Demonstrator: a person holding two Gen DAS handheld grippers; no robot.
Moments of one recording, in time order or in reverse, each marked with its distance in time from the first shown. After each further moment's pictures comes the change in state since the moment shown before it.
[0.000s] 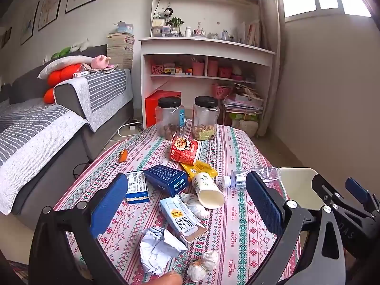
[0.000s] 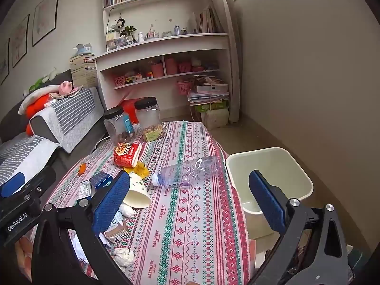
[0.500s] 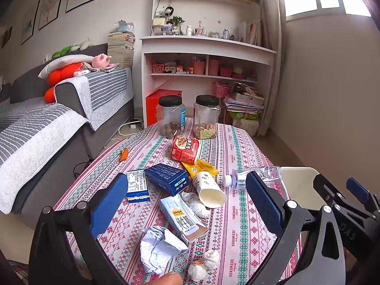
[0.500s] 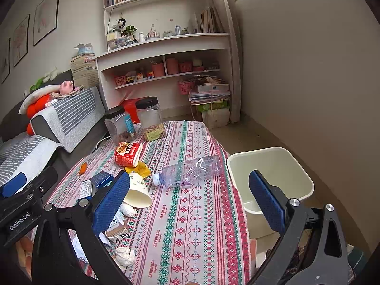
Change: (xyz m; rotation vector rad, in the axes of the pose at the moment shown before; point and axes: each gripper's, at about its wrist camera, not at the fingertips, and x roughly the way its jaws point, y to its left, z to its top) left arm 0.001 -0.001 -0.002 -0.001 0.007 0.008; right arm 0.001 0.003 -0.003 -0.005 0.003 0.004
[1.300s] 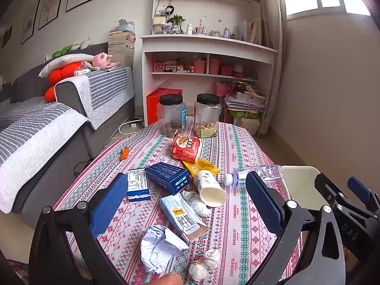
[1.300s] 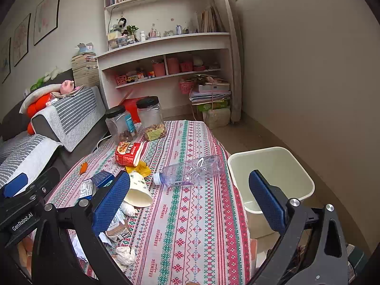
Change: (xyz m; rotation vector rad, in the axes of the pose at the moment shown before) left arm -0.001 0.001 0.000 -0.001 0.006 0.001; right arm 0.001 0.001 -0.001 0.000 0.000 0.000
